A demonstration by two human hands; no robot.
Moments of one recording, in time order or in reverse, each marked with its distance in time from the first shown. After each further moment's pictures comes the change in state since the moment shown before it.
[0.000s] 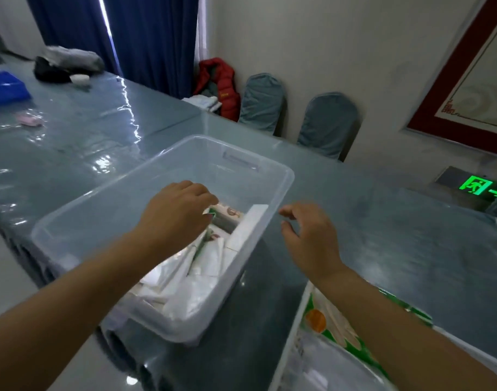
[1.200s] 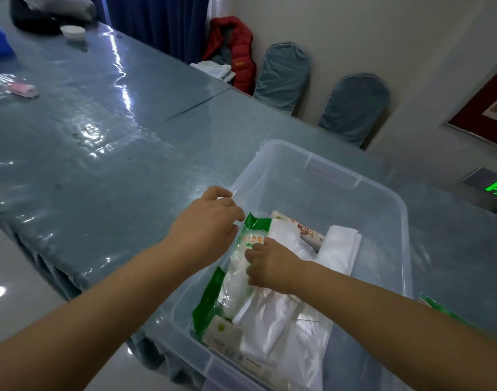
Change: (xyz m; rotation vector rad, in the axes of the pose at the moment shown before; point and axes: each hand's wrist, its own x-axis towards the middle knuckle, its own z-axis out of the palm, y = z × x) left_hand 0.023 -0.229 0.046 -0.244 -0.133 0.014; right_hand 0.078 -0.098 0.272 -0.543 -1.095 -0.678
